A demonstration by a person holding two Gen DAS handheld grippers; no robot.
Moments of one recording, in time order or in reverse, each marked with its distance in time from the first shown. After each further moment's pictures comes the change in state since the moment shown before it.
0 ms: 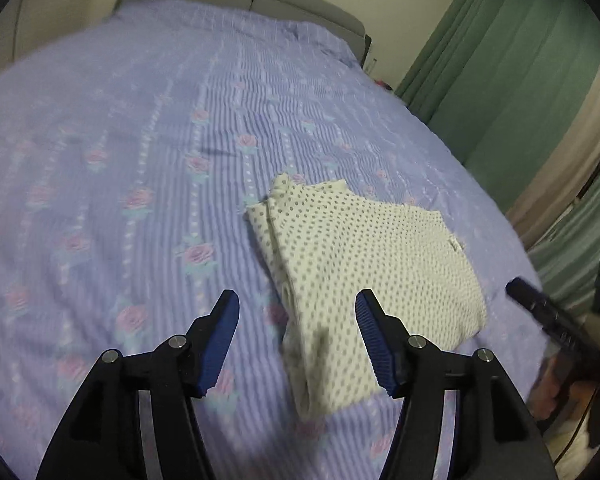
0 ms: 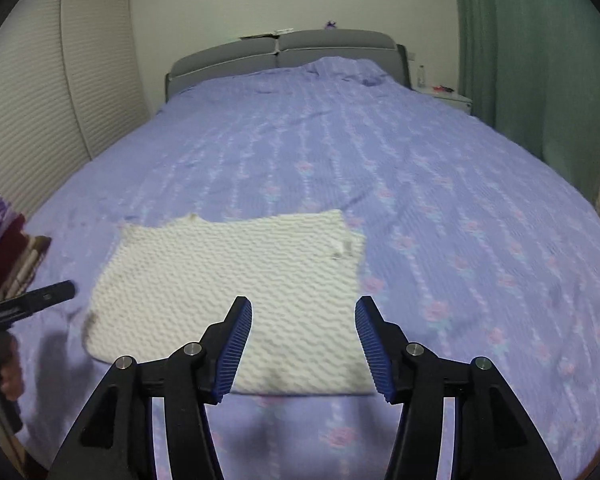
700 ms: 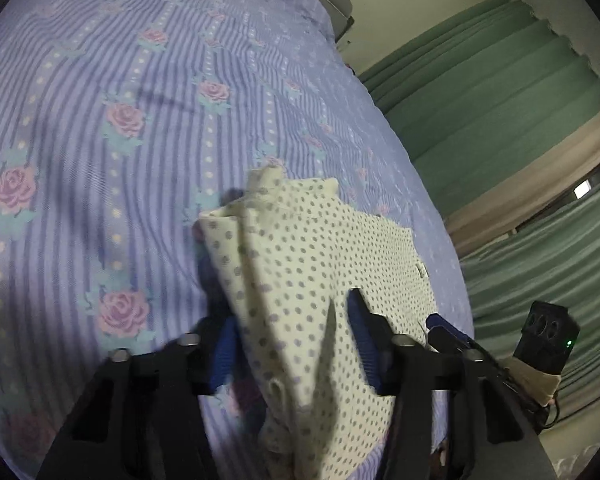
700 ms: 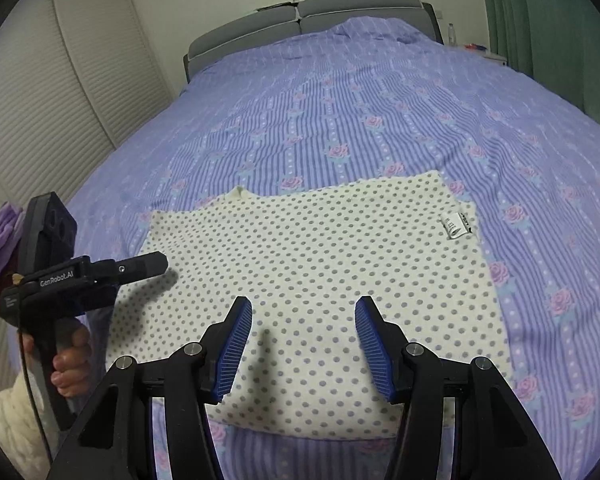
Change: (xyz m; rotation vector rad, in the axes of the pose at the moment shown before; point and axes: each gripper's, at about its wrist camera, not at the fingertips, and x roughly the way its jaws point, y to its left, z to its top) left arm 0.076 0.033 0.024 -0.163 0.130 -0.326; right arm 0.067 0.039 -0.002 0.074 0.106 0.138
